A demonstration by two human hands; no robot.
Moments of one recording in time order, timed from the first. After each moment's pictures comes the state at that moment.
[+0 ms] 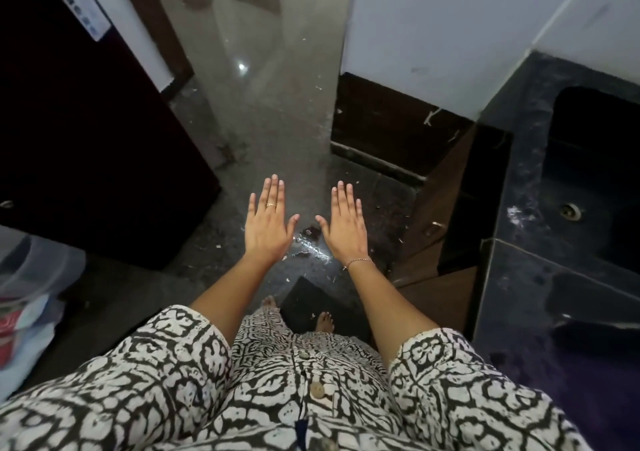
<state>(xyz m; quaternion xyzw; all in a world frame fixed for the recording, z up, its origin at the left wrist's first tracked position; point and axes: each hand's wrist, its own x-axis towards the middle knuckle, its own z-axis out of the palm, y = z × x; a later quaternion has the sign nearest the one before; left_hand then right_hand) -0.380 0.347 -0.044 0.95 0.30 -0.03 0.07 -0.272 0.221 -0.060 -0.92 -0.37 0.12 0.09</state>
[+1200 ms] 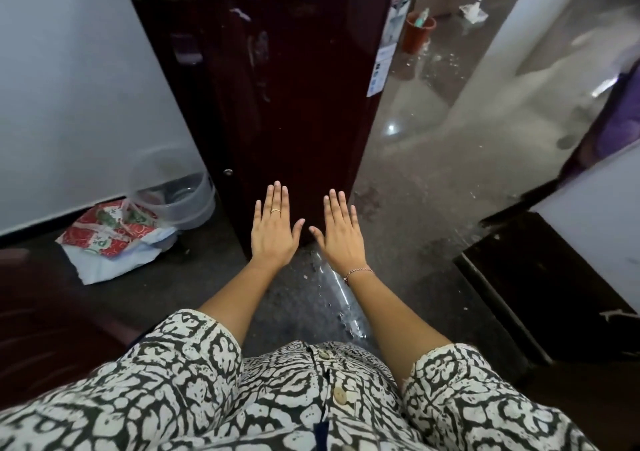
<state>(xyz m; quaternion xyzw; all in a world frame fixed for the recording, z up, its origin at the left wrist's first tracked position) -0.578 0.580 -0.031 0.80 0.60 0.06 0.06 -0.432 0.542 -0.035 -0.72 -0.69 0.06 0.07</state>
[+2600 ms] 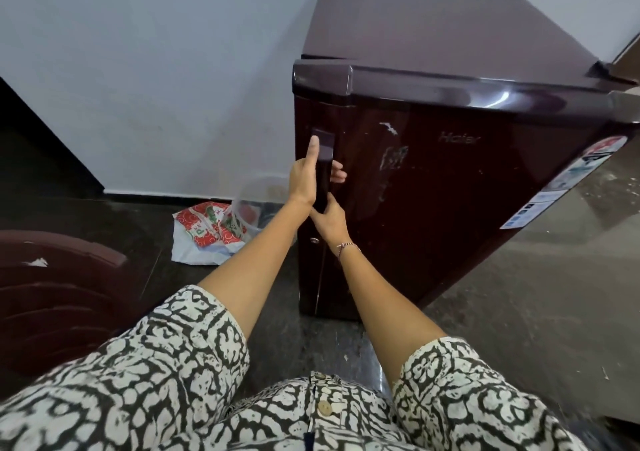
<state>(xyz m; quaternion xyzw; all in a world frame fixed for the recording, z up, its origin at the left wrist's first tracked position) -0.646 0.802 0.096 0.35 0.55 0.59 0.47 -0.575 0.793 0.037 -0.53 -0.62 0.50 0.31</state>
